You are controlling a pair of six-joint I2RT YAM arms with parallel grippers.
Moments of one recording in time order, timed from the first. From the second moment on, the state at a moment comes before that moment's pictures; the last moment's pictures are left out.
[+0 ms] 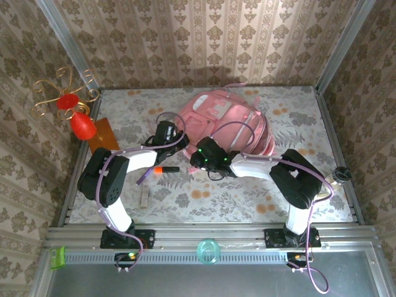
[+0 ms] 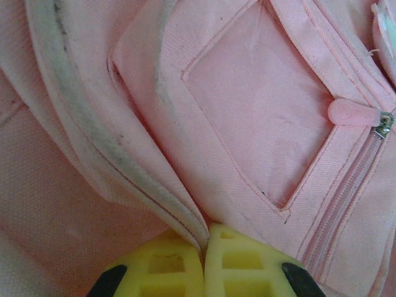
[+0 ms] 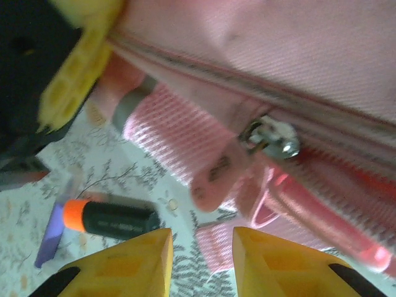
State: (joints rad) left arm -0.51 1.72 0.86 0.22 0.16 -0.82; right arm 0.80 1.81 1.04 -0.02 0.05 1.02
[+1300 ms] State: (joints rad) left arm -0.51 1.72 0.84 0.25 0.17 -0.82; right arm 0.79 1.87 0.96 0.23 0.20 1.34
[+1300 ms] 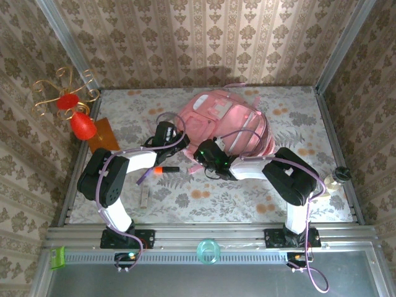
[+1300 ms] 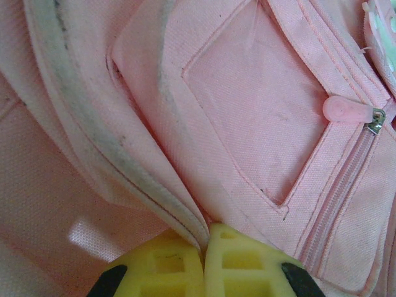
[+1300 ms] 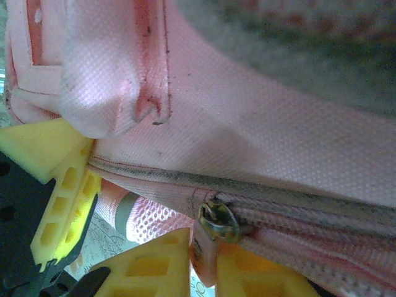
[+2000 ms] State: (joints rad) left arm -0.51 1.70 0.84 0.22 0.15 -0.75; right arm 0.65 1.65 0.77 0.22 -0.10 1.26
